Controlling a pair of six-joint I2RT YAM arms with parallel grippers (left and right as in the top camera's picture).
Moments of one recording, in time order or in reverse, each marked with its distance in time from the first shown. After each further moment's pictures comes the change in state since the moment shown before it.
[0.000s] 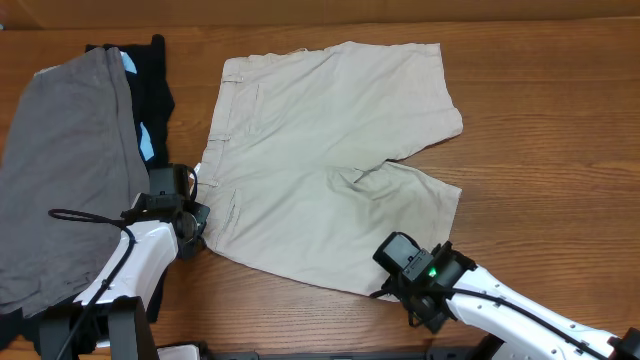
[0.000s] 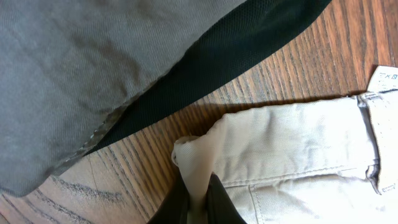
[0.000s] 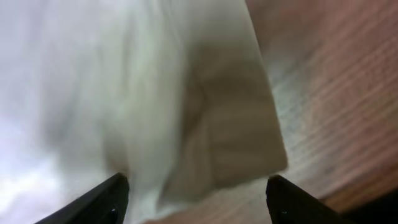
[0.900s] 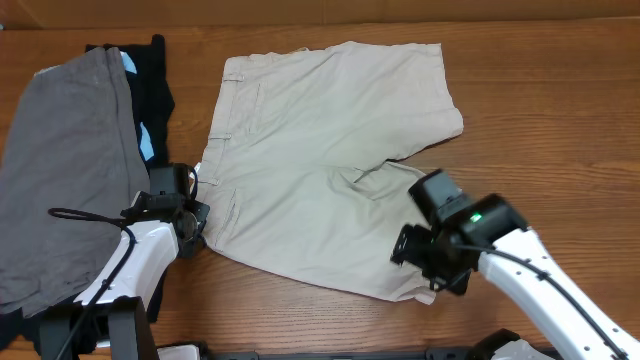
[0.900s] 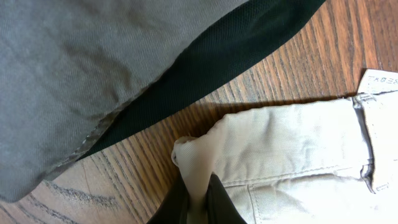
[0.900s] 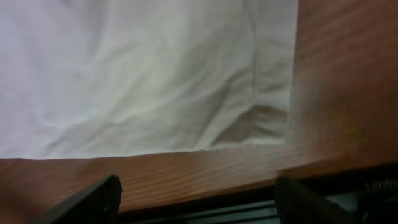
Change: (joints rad) left arm -0.003 0.000 0.000 0.020 -0.008 0.000; right arm -0.297 -0.001 0.339 -0.314 -0.186 -0.573
